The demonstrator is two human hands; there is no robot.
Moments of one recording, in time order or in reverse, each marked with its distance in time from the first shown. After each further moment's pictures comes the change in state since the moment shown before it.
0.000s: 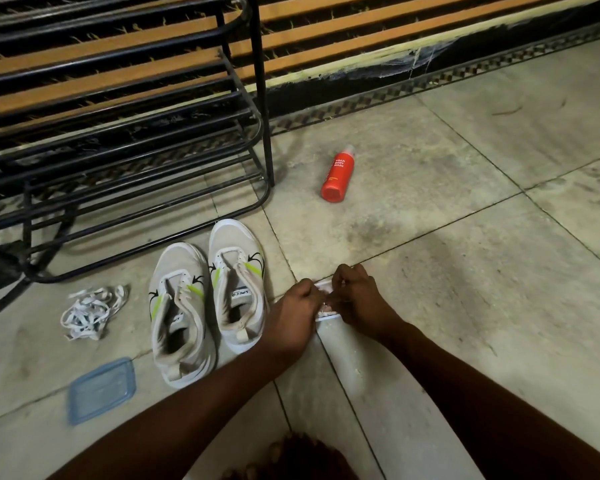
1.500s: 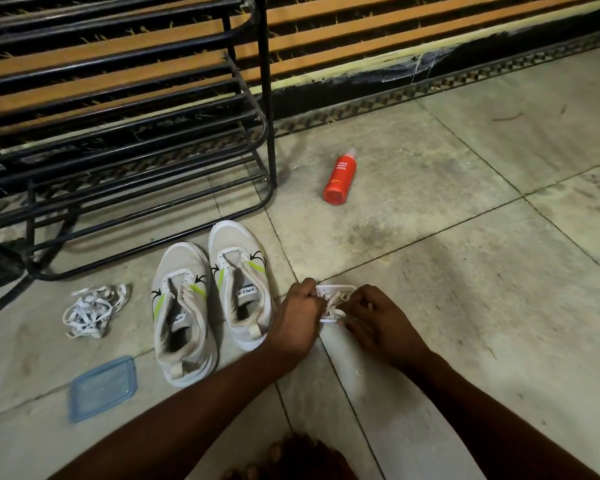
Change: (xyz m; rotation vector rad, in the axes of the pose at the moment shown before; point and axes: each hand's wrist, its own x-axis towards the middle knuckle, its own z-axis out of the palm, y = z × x) left_hand 0.003 -0.012 0.021 0.057 -0.002 0.009; right_hand -0.046 0.007 -0.006 0.025 0.155 -0.168
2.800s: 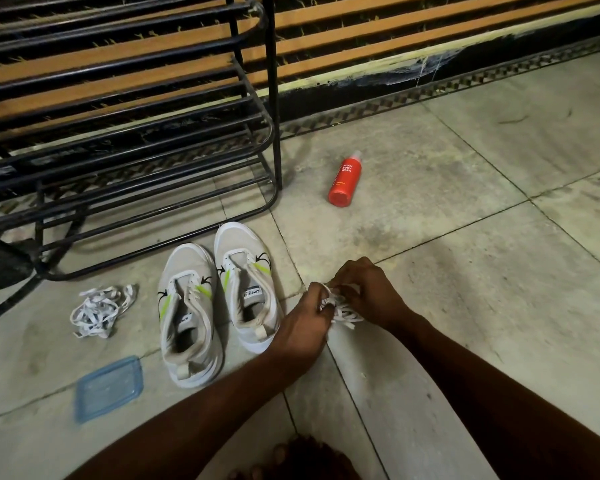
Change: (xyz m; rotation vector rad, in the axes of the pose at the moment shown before) left_hand -0.011 0.010 -0.002 -0.180 -0.014 -0.100; right_hand 0.066 0.006 0.000 0.156 -0.052 0.175
